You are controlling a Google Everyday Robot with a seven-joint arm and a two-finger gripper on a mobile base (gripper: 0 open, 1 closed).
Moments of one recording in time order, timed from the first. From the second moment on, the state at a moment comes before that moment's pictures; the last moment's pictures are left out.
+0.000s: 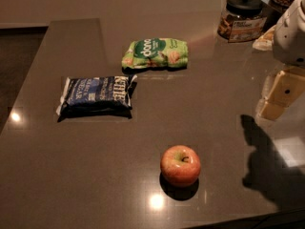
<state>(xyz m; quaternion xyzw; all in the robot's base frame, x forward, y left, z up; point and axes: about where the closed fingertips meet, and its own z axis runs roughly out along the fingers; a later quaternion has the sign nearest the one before) 0.438 -0.217 0.976 -0.60 0.78 -0.03 0.16</state>
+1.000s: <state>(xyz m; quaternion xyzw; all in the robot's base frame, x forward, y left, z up) 0.409 -0.181 0.956 -0.63 0.75 0.06 0.20</state>
